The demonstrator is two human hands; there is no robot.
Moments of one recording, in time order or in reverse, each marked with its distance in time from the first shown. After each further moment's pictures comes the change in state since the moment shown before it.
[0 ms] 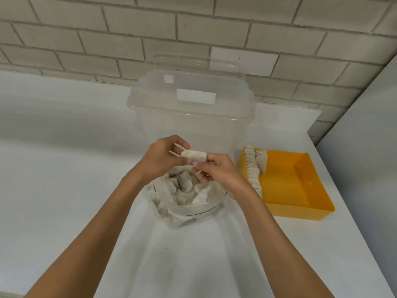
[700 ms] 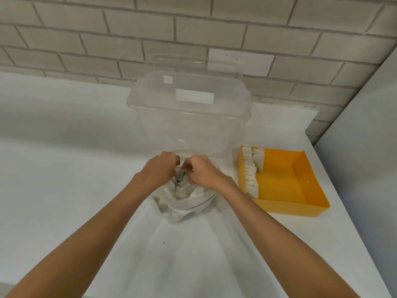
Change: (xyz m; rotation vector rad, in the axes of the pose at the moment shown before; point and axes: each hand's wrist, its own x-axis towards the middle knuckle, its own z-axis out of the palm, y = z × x) left_hand 0.014 -0.032 0.025 0.872 -0.128 -0.029; right_hand 0.026 0.008 0.021 -0.832 -0.116 -0.136
